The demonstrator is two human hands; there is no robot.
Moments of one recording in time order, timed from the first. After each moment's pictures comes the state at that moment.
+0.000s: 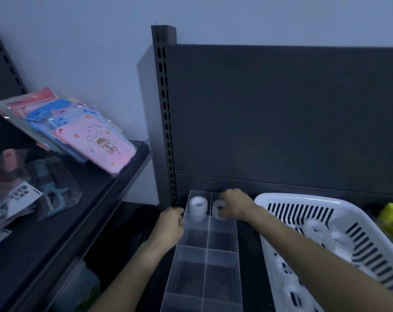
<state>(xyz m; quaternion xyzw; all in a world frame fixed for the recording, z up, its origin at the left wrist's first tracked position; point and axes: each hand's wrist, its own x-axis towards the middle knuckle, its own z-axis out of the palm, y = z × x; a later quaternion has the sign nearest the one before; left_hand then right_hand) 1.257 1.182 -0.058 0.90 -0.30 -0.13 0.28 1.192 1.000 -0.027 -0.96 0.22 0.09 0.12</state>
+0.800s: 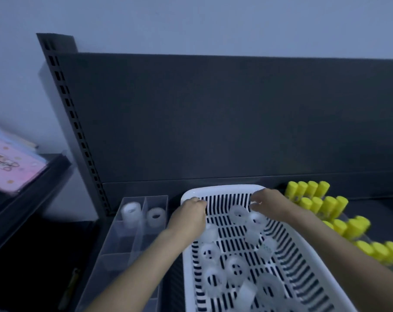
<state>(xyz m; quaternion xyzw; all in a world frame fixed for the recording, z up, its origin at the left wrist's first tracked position) 1.129 1.040 -0.020 0.84 -0.52 -0.06 0.15 0.991 0.877 0.007 -0.93 0.35 0.04 0.12</state>
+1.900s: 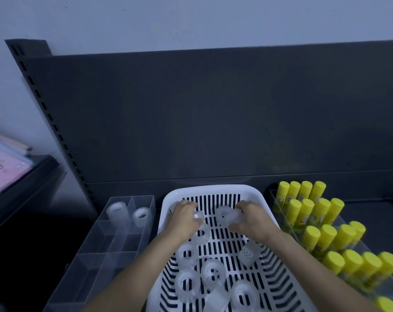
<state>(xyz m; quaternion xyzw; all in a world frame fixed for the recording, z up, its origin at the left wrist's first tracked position) 1.110 0.995 -0.046 0.88 -0.42 -0.11 0.20 0.974 0.870 -0.037 -0.91 0.34 -0.04 0.25</state>
